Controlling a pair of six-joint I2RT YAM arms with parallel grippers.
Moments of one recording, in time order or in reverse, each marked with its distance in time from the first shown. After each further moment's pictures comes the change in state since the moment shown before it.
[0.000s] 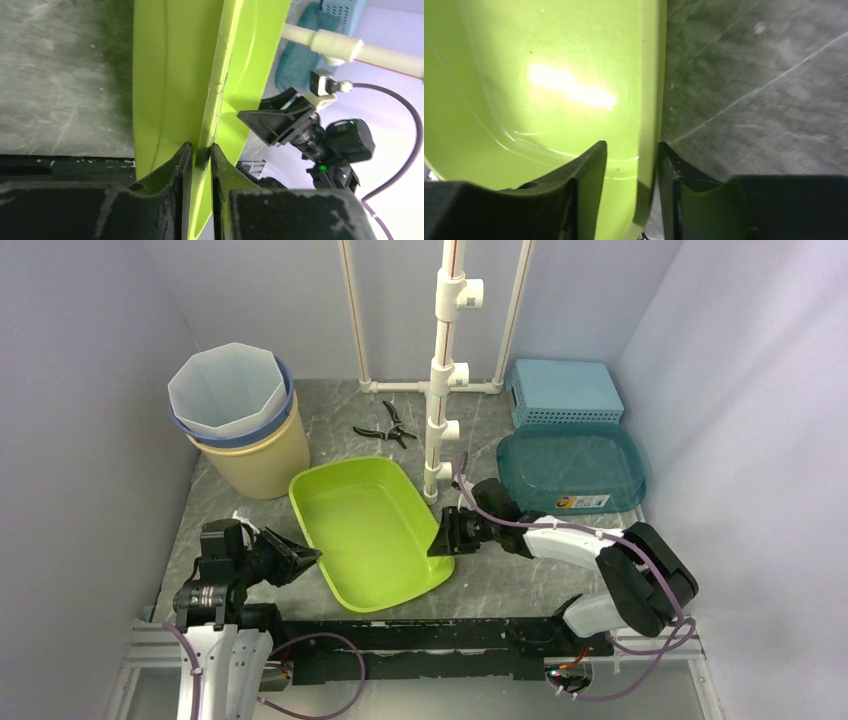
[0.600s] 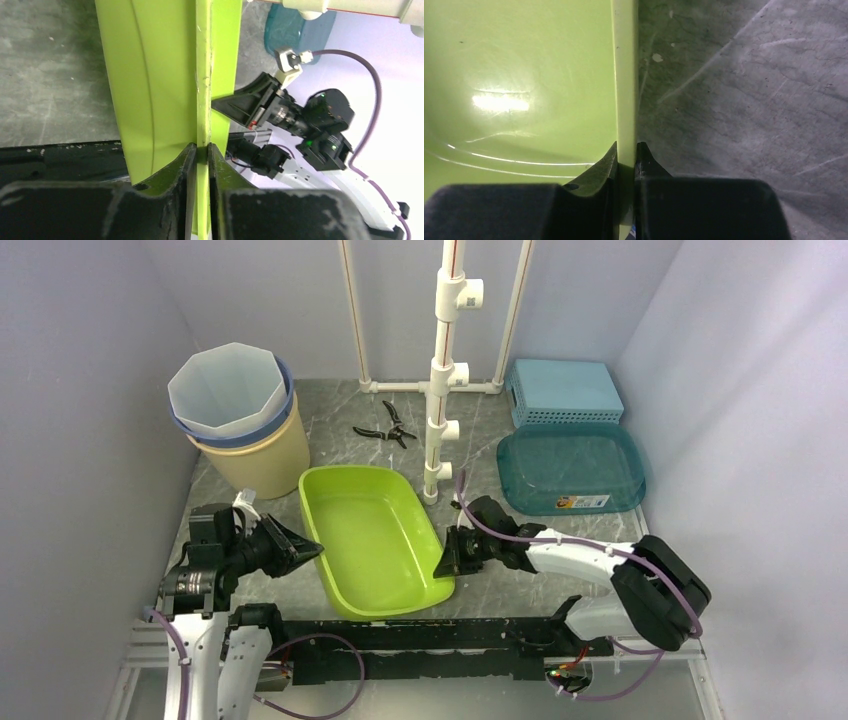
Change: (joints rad) left arm 0.000 0.122 0.193 -0.067 0.119 0.151; right arm 0.136 -0.101 -0.036 -0.158 0.098 0.098
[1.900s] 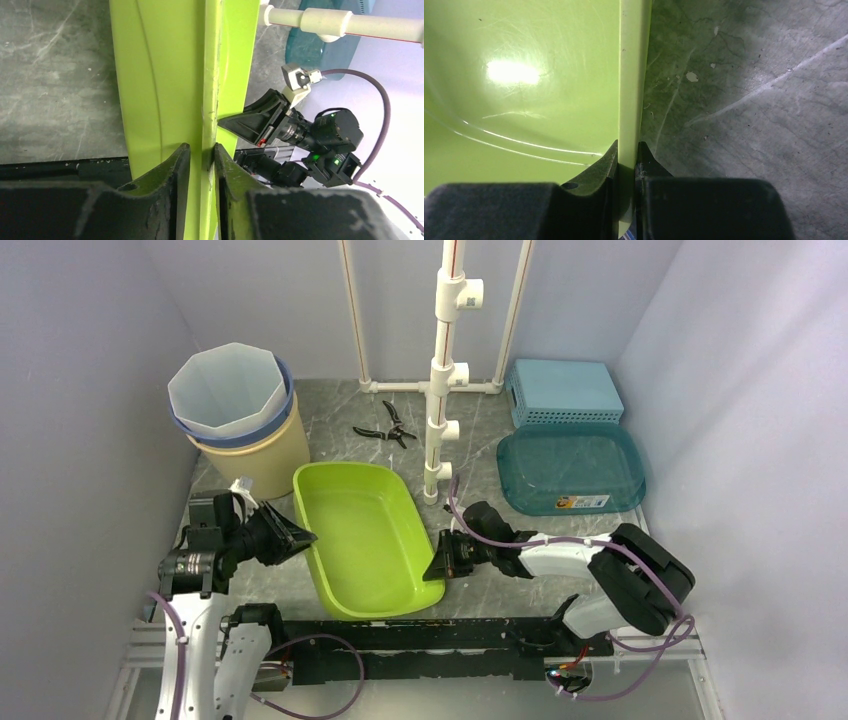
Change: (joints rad) left arm 0.000 0.099 0.043 0.011 -0.086 0.086; right arm 0.023 0.109 -0.090 0.314 -0.093 0.060
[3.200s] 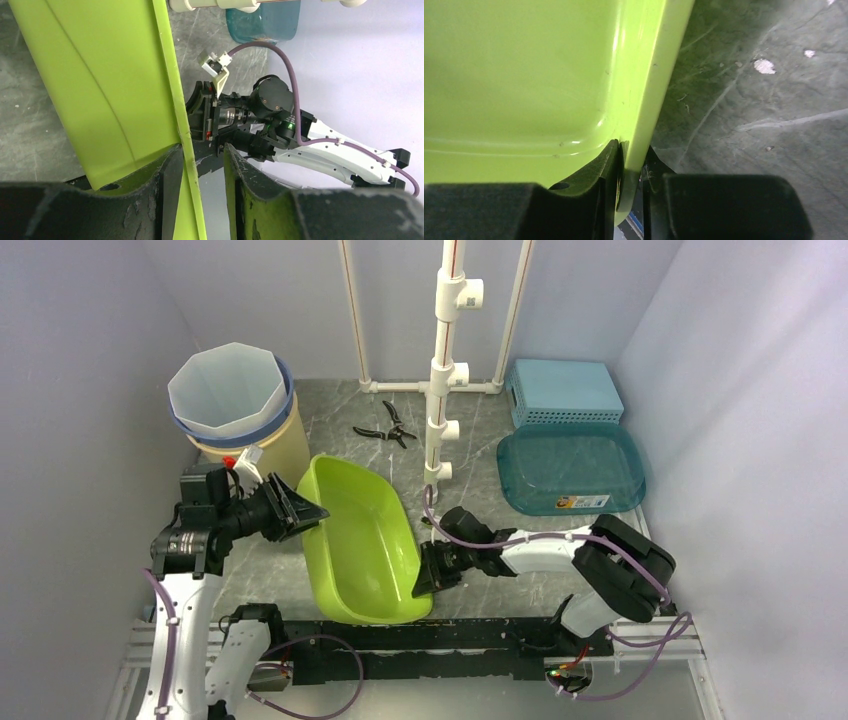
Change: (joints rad) left arm -0.023 0.121 0.146 0.095 0.214 0.064; right arm 0.114 0.097 0.112 -0.118 -0.015 -0.019
